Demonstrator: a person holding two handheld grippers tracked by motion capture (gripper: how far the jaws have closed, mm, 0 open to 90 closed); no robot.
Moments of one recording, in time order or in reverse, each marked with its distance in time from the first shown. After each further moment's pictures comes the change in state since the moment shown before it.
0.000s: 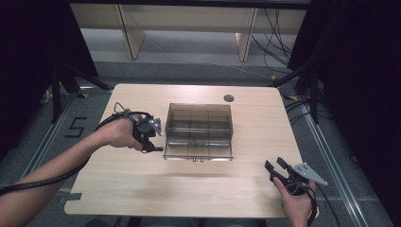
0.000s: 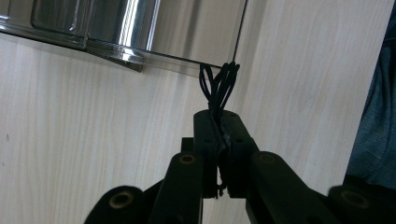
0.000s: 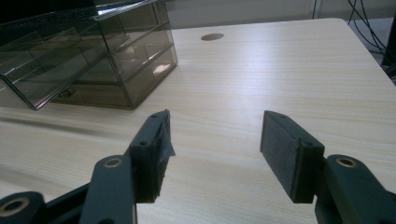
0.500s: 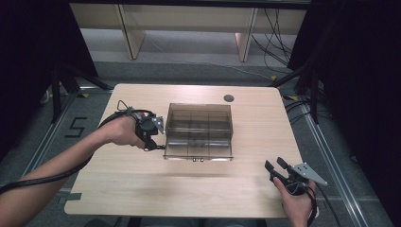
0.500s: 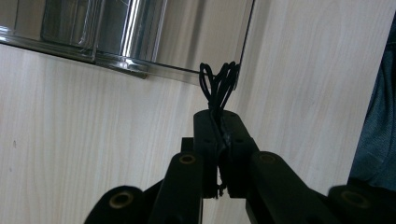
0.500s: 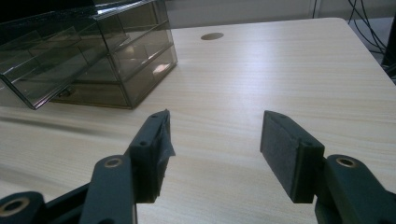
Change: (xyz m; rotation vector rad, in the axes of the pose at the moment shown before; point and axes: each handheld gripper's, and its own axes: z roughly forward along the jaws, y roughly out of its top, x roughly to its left) left arm 0.003 0.008 0.000 0.001 0.001 0.009; right arm -0.001 -0.001 0.001 -0.004 0.004 -0.002
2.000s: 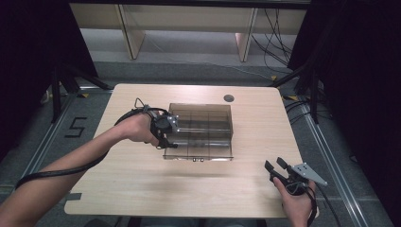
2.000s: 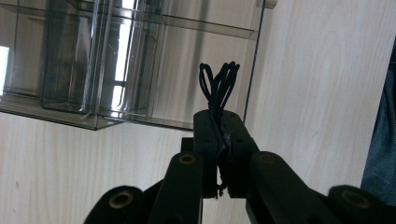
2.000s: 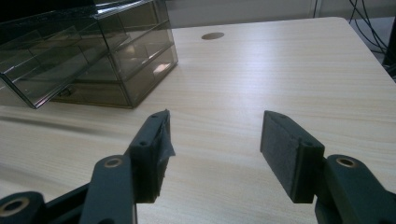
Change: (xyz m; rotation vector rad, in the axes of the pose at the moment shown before) left arm 0.005 0.035 0.013 -0.003 -0.014 0.039; right arm -0.002 0.000 0.001 -0.003 -0.003 -0.027
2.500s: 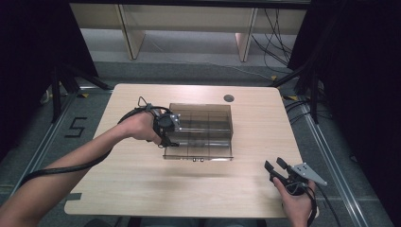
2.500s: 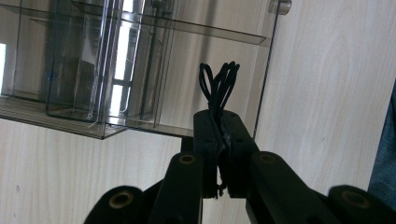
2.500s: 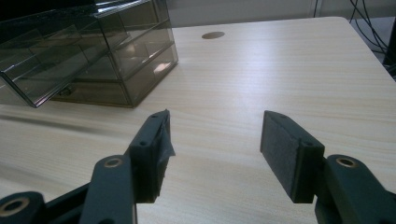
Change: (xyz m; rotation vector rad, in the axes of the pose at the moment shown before) left arm 0.007 0.005 0.006 0.007 -0.004 -0.010; right arm 0.002 0.000 0.001 -0.002 -0.002 0.013
